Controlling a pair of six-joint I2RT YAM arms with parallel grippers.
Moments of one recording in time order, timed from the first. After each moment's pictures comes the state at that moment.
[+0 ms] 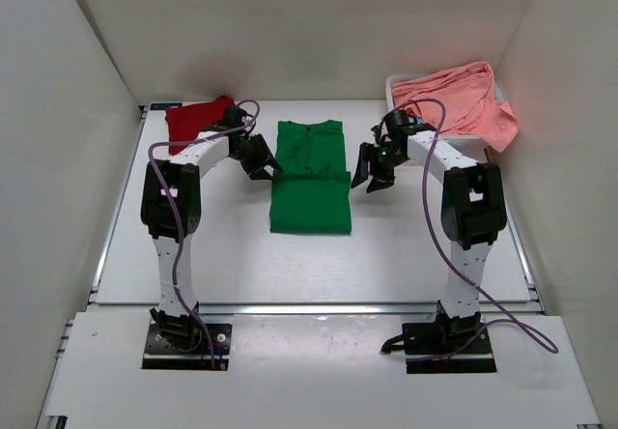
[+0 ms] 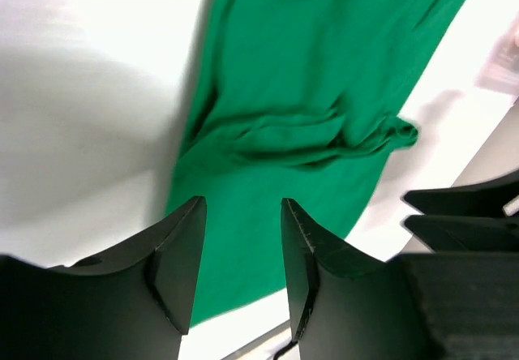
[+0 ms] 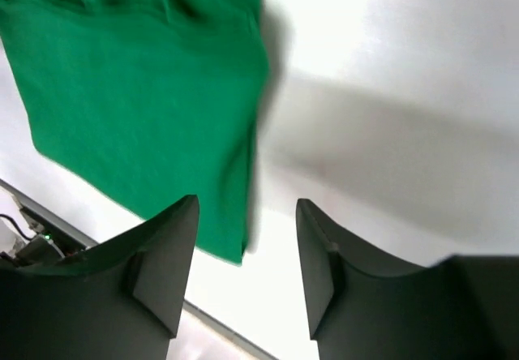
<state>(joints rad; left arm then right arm) -0.21 2.16 1.68 -0.60 0.43 -0.72 0.23 2.07 1.63 -0.77 -0.47 0.29</state>
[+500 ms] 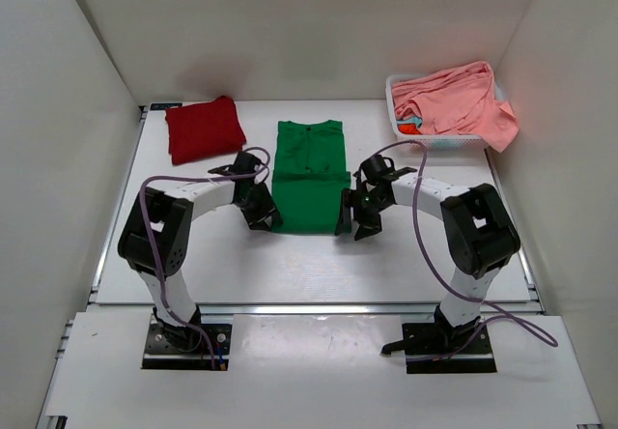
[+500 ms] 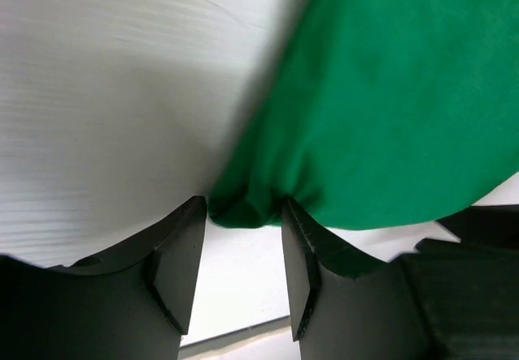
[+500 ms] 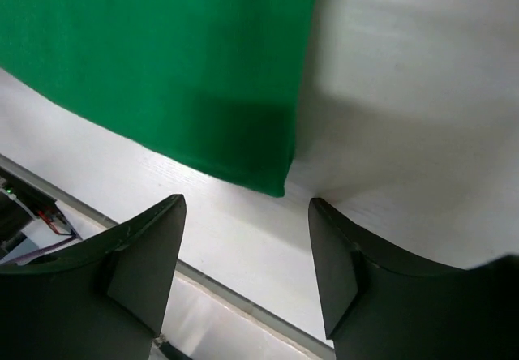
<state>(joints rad) -0.34 1.77 1.06 -0.51 0.25 -0.81 0.42 1.79 1.09 -0.54 -0.43 0.46</state>
